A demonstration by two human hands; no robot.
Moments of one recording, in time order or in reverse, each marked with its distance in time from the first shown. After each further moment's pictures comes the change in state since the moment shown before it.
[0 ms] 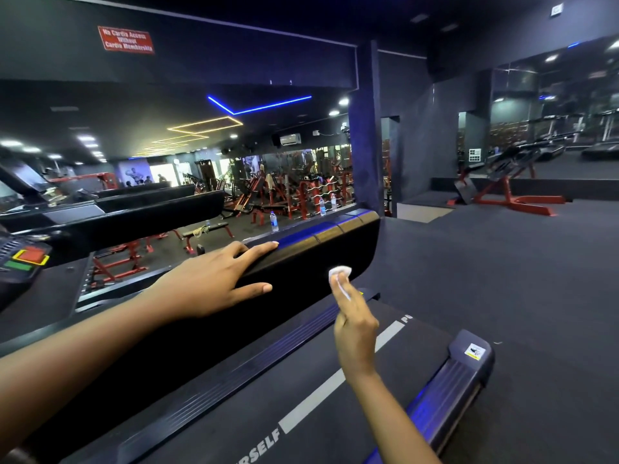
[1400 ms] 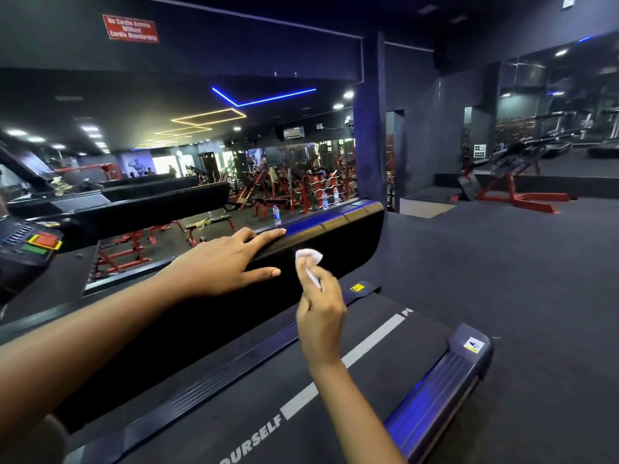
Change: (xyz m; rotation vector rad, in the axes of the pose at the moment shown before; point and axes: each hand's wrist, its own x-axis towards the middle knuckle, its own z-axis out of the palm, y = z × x) left_hand 0.000 0.004 -0.004 0.027 -0.031 -0.052; right_hand -0.001 -0.074 0.010 0.061 0.044 -0.051
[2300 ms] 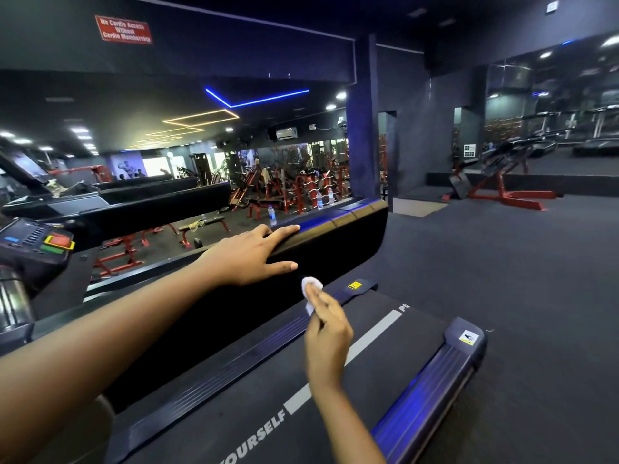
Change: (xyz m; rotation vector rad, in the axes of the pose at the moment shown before) left_hand 0.002 -0.003 0.000 -0.032 -0.024 0.006; right_hand -0.040 -0.028 -0.004 0.235 0.052 0.344
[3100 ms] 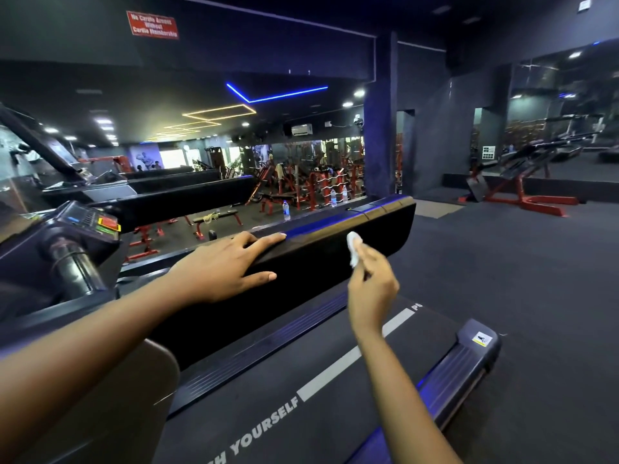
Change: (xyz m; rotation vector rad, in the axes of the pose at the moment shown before) left_hand -0.092 -0.037 -0.005 0.063 0.055 -0.001; right_hand 0.042 -0.035 -0.005 -0.104 0.082 -0.039
